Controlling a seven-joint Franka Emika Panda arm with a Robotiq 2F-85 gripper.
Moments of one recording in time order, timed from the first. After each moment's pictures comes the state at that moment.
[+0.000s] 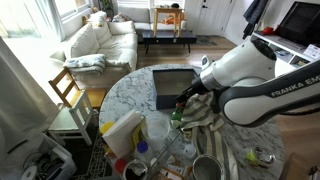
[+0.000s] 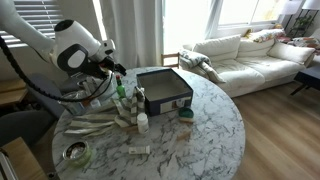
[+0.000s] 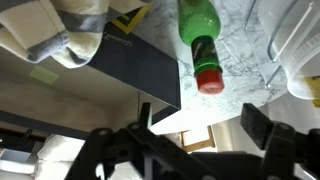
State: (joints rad) arm 0.18 0.10 -0.06 -2.43 0.09 3.16 -0.11
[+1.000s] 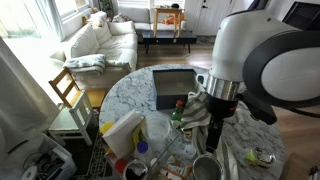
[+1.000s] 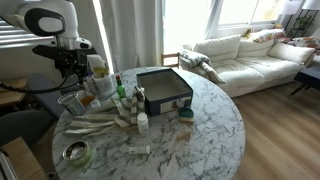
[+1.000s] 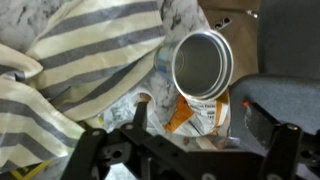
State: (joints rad) arm 0.21 -0.14 0.07 -2.35 0.18 2.08 -0.21
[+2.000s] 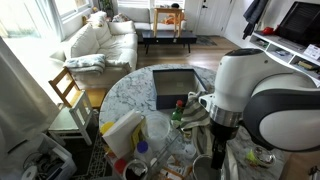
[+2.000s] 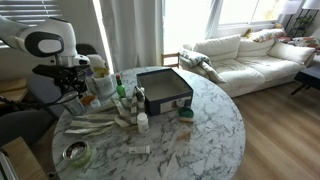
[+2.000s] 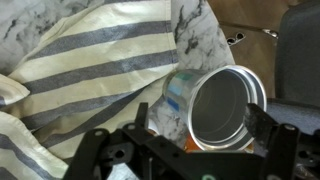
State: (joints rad) arm 0.20 -0.11 0.11 -2.51 0.15 2.27 -0.25
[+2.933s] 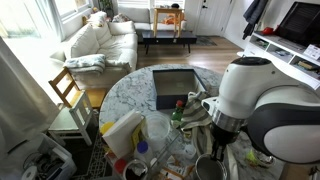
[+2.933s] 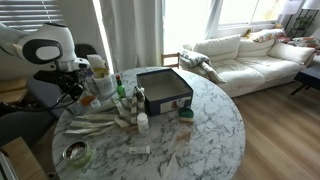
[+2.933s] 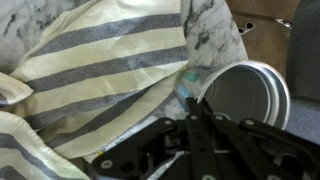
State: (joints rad) arm 0.19 -0.11 0.11 -2.58 0.15 2.39 -0.25
